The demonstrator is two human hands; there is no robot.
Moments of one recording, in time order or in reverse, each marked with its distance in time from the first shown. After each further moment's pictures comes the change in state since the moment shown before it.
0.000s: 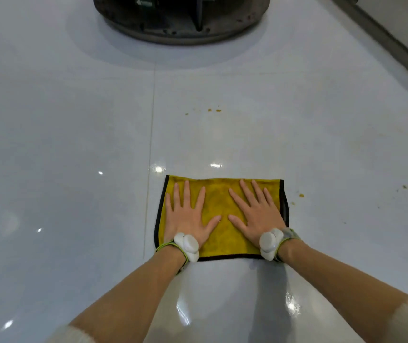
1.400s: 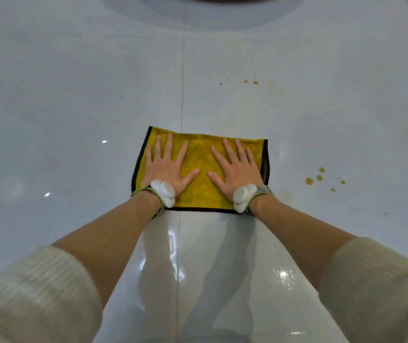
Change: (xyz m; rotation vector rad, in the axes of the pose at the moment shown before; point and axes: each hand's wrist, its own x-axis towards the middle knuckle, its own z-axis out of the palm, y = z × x) left_hand 0.040 -0.143 -0.018 0.036 -0.004 -0.003; right_hand 0.092 -0.112 -0.013 0.004 0.026 -0.015
